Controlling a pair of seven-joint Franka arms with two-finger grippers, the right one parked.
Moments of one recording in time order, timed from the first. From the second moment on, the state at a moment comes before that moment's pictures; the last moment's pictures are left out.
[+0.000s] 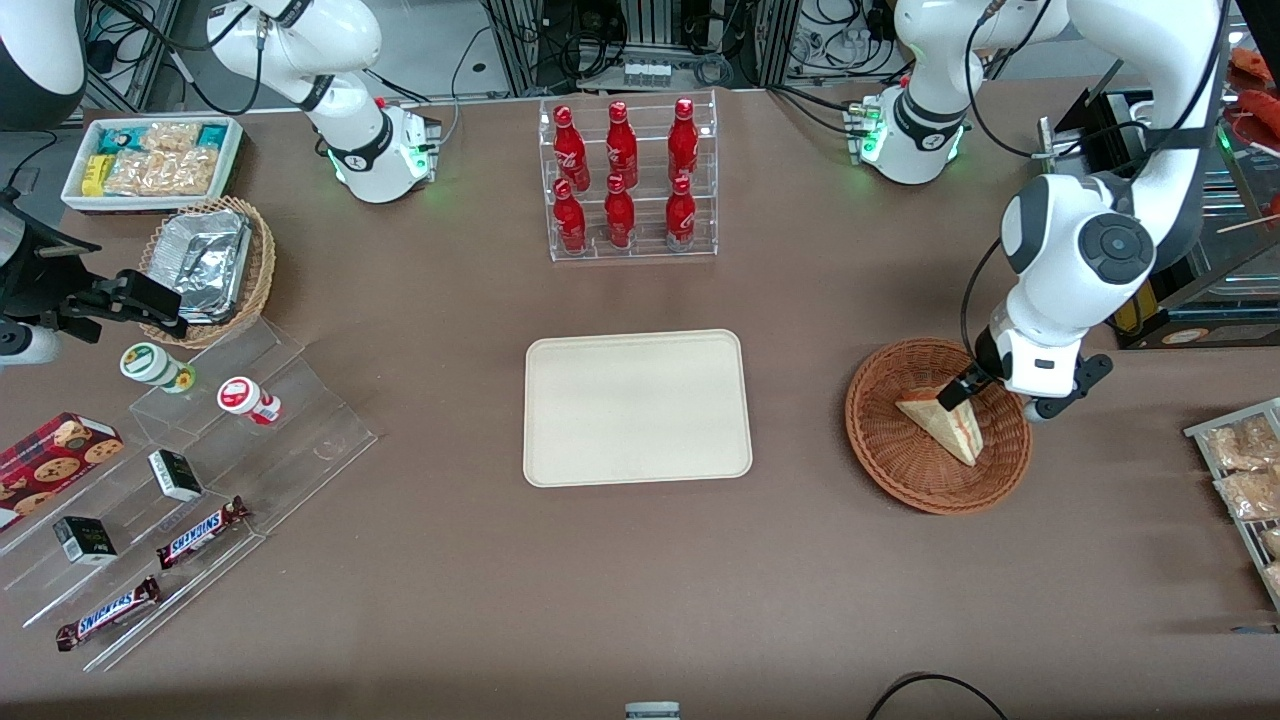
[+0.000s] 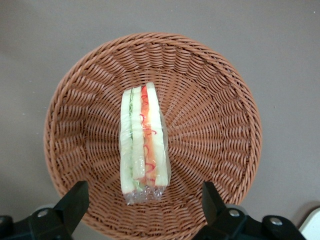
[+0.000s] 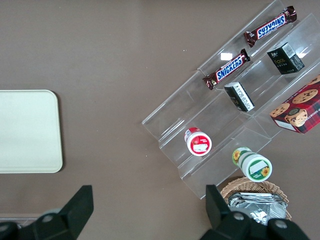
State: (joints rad) arm 0.01 0.10 -0.12 -2.26 0.04 2.45 -0.77
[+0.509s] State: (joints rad) arm 0.01 0.23 -0.12 -2.31 0.04 2.65 -0.83
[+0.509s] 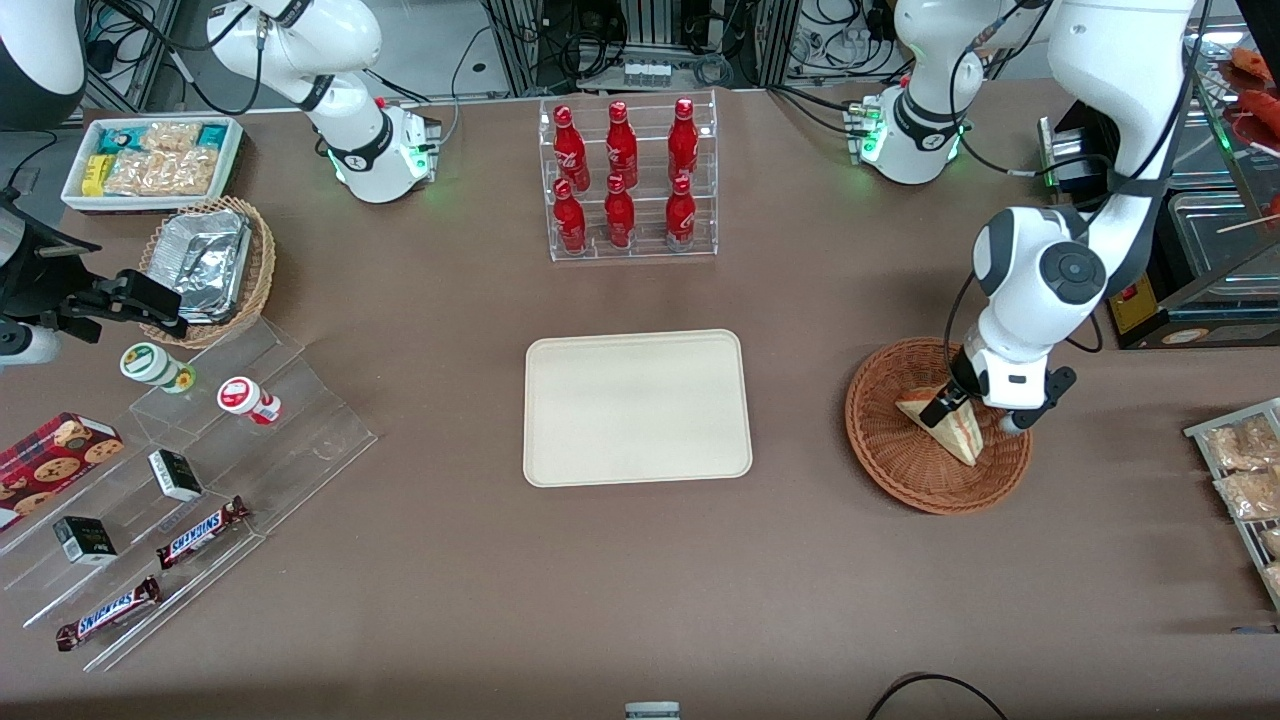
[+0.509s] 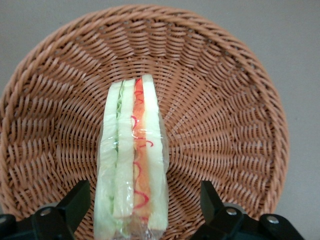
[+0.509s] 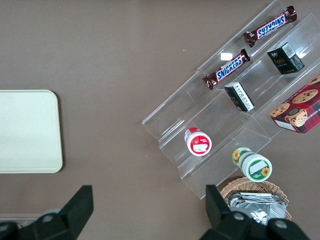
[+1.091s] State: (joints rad) arm 0.01 0.22 -0.12 -2.25 0.07 2.55 -0.84
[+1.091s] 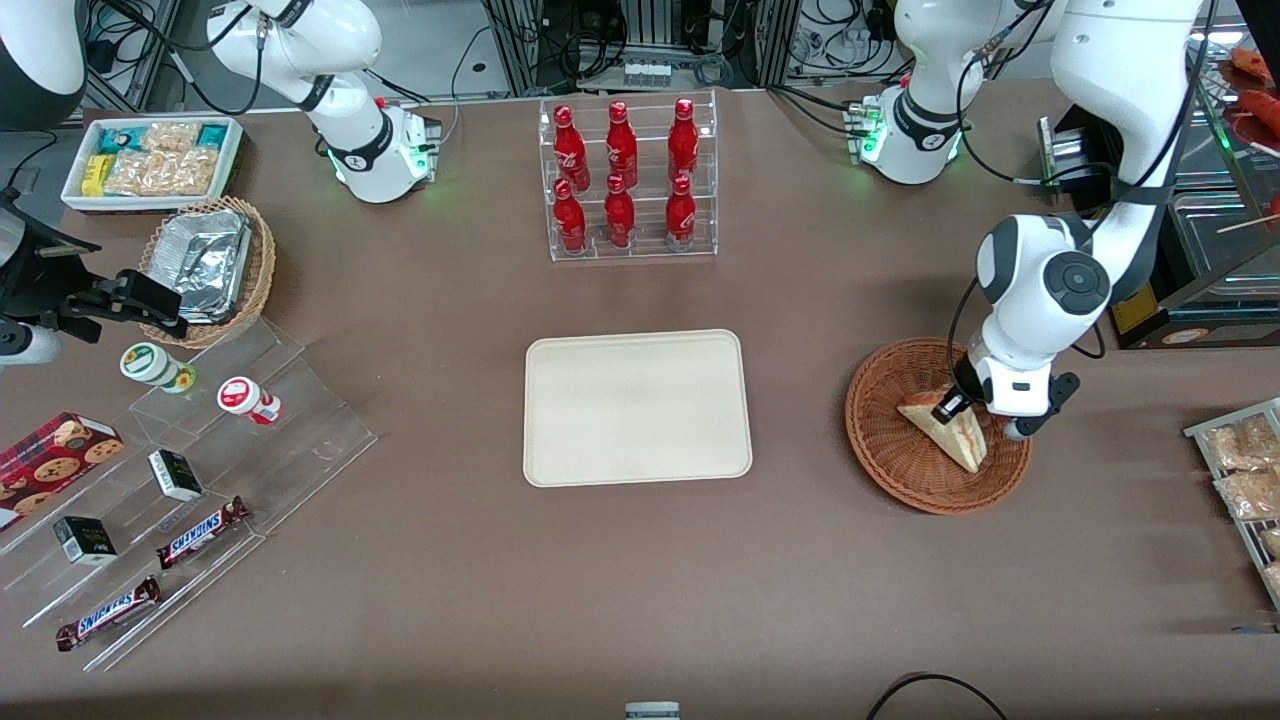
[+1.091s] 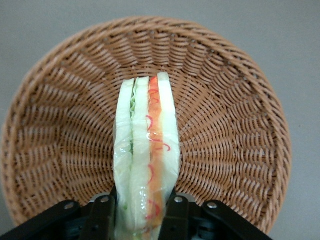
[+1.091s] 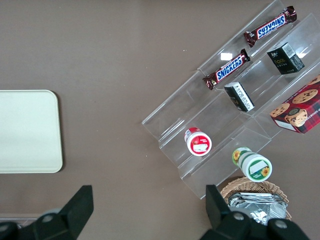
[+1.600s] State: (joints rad) arm -0.17 0.17 -0.14 -1.89 0.13 2.06 -0.84
